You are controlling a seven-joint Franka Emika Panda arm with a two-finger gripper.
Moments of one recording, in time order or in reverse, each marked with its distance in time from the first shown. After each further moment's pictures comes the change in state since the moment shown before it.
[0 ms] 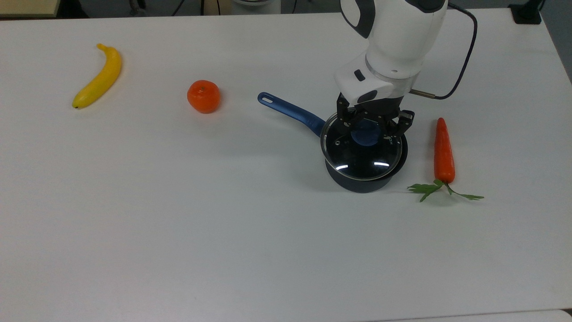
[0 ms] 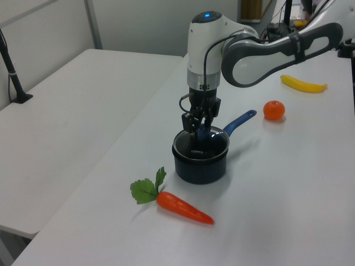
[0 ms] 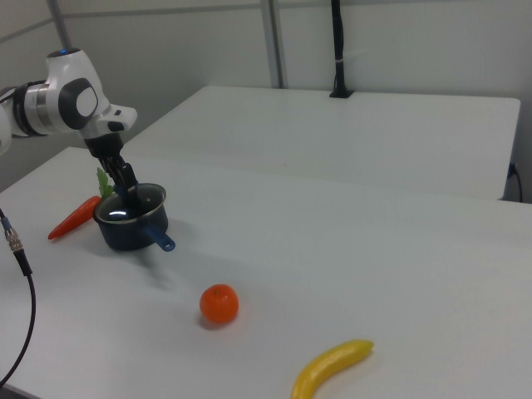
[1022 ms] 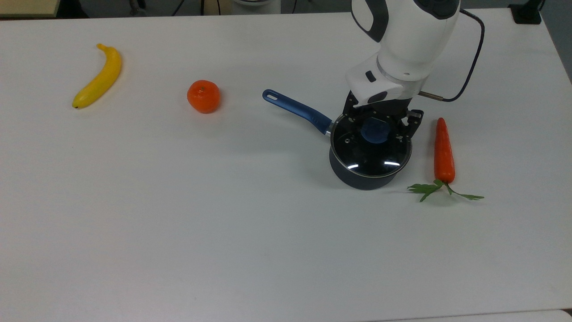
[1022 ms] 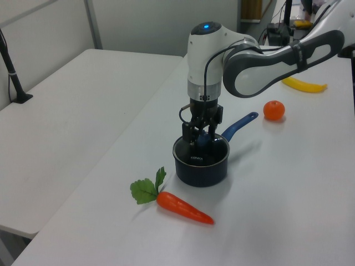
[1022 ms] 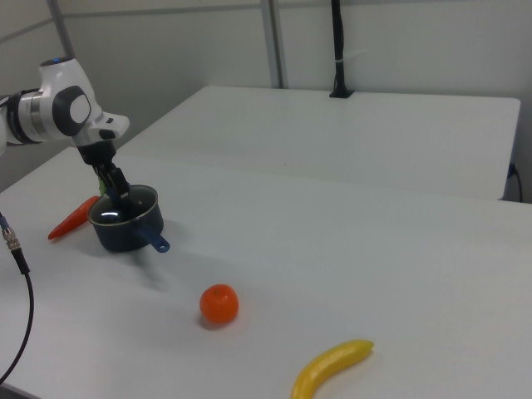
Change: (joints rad) arm 0.035 0.012 -0.002 -0.019 -0.004 0.009 0.066
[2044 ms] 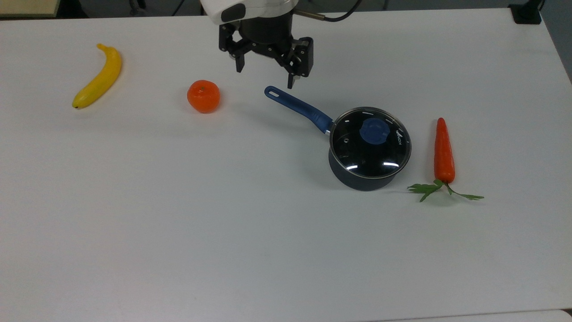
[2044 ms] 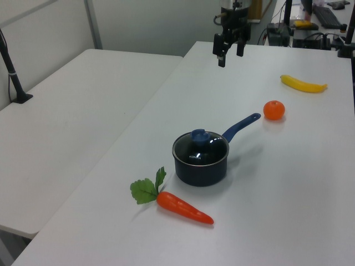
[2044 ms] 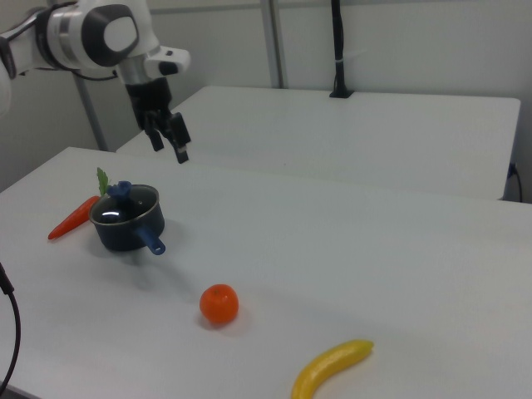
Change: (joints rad) arm -0.274 -0.270 -0.029 -0.004 -0.001 -0.280 -0.380
